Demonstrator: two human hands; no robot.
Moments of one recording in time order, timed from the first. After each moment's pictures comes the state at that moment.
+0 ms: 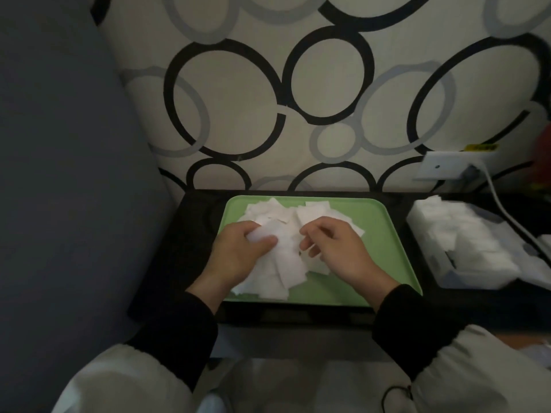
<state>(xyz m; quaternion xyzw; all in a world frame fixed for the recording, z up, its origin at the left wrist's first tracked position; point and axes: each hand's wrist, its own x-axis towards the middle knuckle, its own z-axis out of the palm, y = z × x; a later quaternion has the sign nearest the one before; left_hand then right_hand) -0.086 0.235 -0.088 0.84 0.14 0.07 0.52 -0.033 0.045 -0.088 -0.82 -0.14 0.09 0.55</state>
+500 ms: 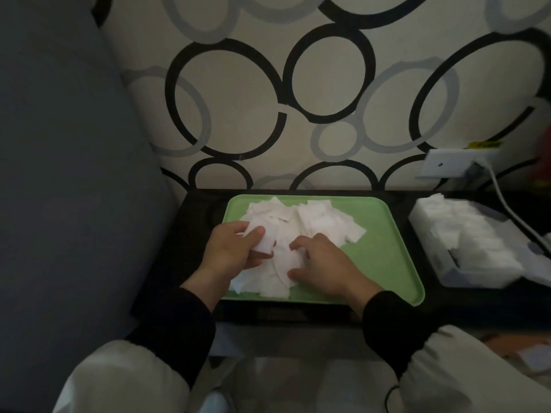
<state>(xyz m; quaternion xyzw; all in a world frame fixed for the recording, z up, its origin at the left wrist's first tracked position) -0.088 0.237 -0.085 0.70 0.23 0.04 0.67 -0.039 0.057 -0.107 -0.93 -0.22 0.14 0.24</state>
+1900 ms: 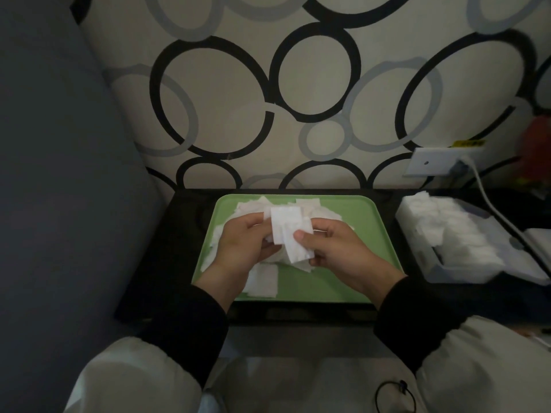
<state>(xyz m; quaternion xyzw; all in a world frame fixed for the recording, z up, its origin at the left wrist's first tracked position) -0.083 0.191 -0.068 0.62 0.17 0.04 0.76 -0.031 0.028 -0.090 -0.68 -0.11 0.23 0.69</state>
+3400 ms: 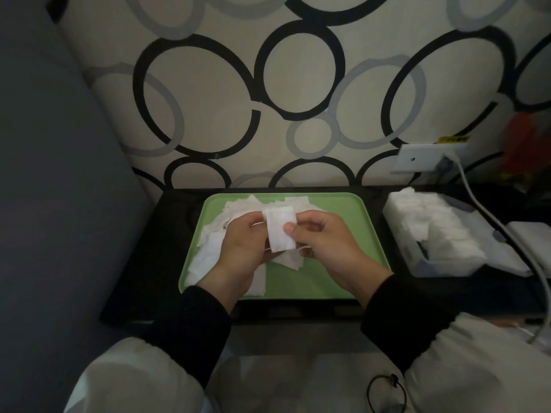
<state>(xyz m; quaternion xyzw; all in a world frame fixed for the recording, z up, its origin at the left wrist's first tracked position) -0.079 0.165 -0.069 0.64 0.18 0.04 0.75 -0.037 0.027 -0.080 -0.70 -0.07 0.15 0.69</state>
